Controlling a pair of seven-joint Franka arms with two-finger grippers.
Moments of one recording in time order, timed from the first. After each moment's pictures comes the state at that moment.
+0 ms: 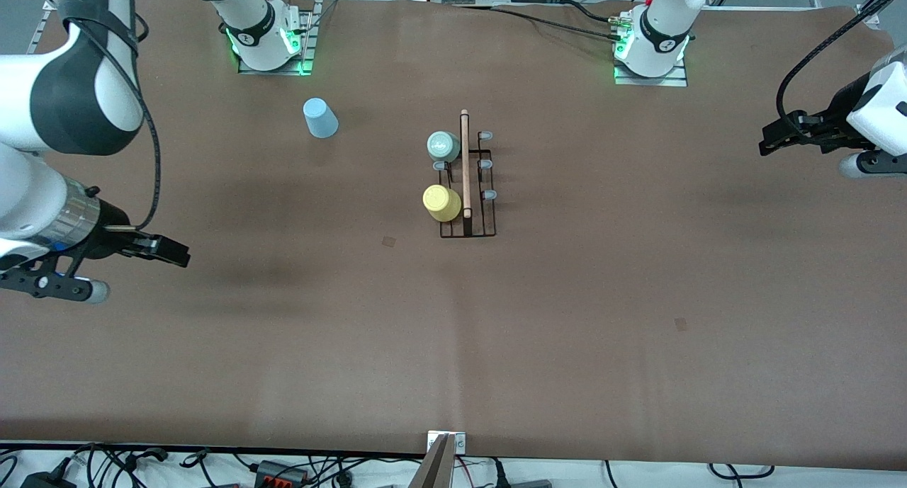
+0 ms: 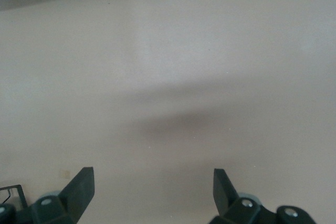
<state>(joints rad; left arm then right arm) 0.06 0.02 -0.07 -1.58 -0.02 1.48 -0.07 0.34 0.45 -0.35 -1.22 0.16 1.67 0.18</state>
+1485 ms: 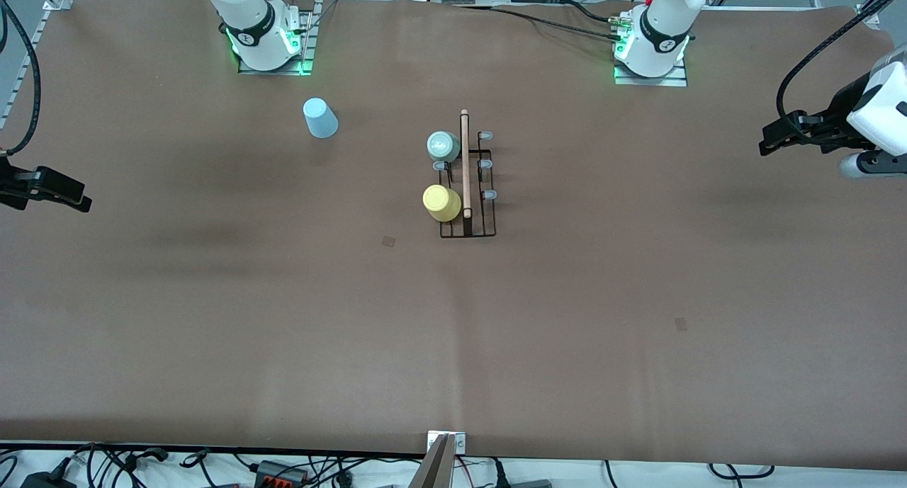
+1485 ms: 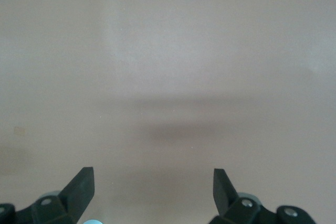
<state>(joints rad) 0.06 0.02 -0.07 -1.58 -0.02 1.48 -0.07 -0.07 0.22 0.00 -1.38 -0.02 1.61 -0.05</state>
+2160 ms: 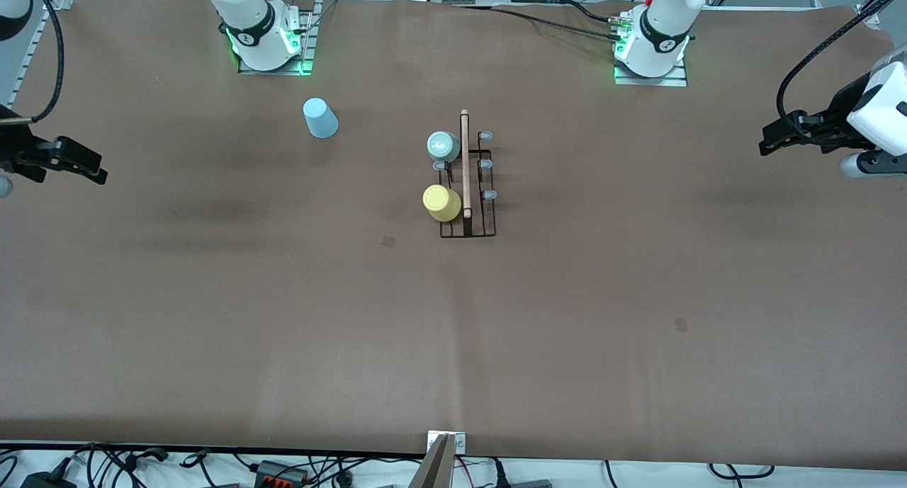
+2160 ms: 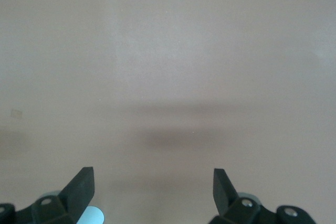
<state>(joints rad) 0.06 0.02 -0.07 -1.58 -0.02 1.48 -0.07 -0.06 0.05 0.00 -1.61 -0.02 1.68 -0.05</state>
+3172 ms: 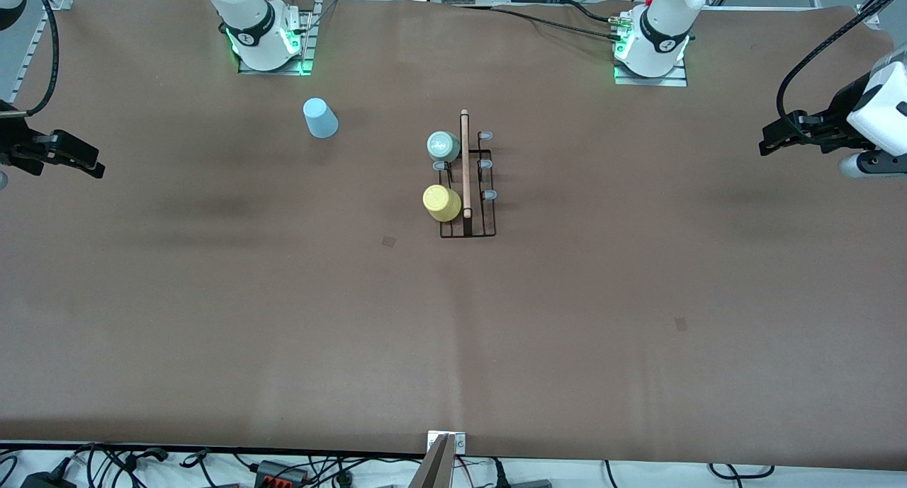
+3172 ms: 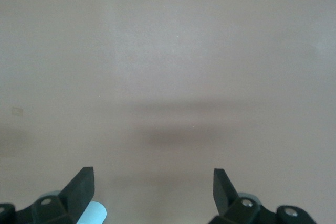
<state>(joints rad) 0.06 0.02 -0.07 -1.58 -0.02 1.48 -0.07 -0.07 0.05 0.00 -1.61 -0.02 1.66 -0.04</state>
